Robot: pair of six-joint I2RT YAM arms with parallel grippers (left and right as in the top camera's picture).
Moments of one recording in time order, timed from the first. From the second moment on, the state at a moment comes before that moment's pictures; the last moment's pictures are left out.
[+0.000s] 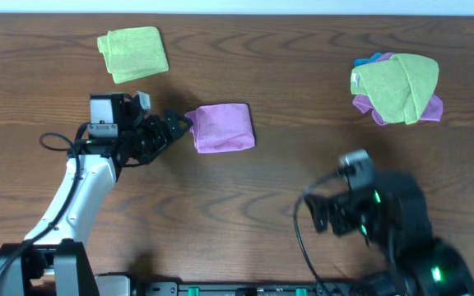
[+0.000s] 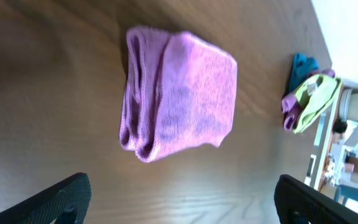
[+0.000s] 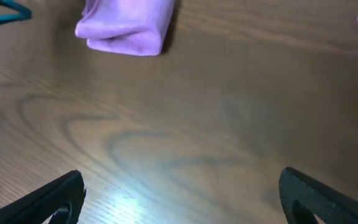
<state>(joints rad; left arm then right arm) -0.01 1.47 0.86 -0.37 0.64 -0.63 0.34 0.58 0.68 -0.87 -0.16 0.15</state>
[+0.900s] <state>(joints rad) -0.06 1.68 0.84 -0.29 0.62 -0.78 0.33 0.16 0.54 -0.93 -0.16 0.49</state>
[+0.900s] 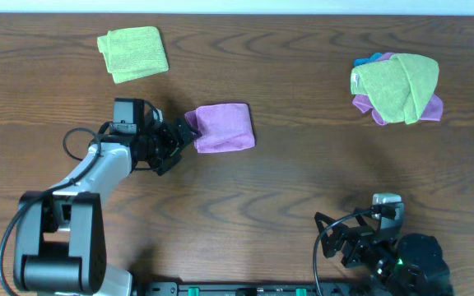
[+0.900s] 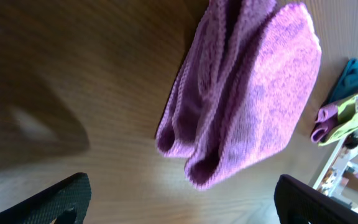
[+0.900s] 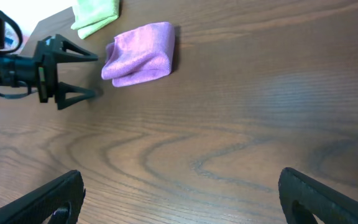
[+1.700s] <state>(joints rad) -0.17 1.86 0.86 0.05 0.66 -0.95 0.33 0.16 0.54 -0.94 -0.16 0.49</state>
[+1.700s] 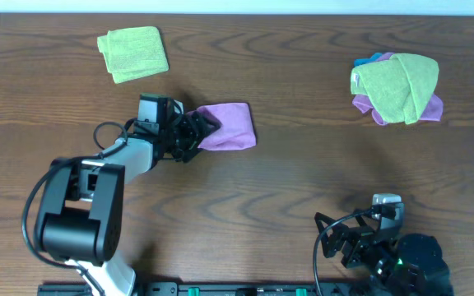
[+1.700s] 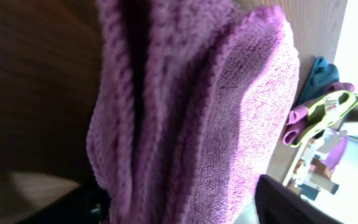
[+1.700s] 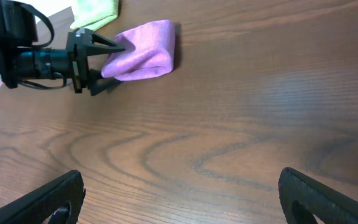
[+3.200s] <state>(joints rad) -0.02 2.12 1.93 -0.46 0.40 -0.56 0.33 0.16 0.54 -0.94 -0.16 0.49</state>
